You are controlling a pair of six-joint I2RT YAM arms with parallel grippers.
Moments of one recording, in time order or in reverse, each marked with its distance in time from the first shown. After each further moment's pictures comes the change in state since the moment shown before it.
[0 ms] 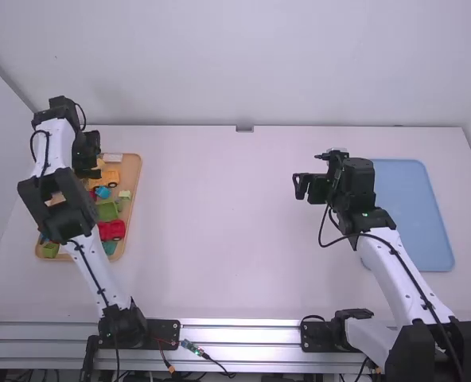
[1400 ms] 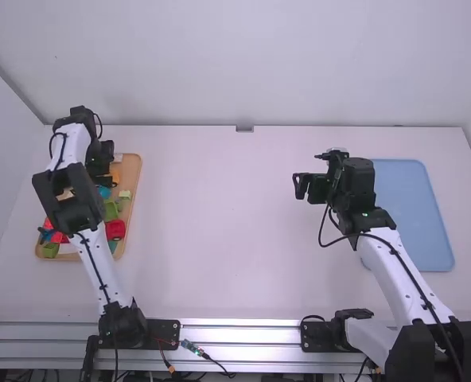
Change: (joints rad) left arm -0.040 0.099 -0.024 0.037 -0.035 -0.018; right arm 0.000 0.000 0.002 0.000 0.000 0.000
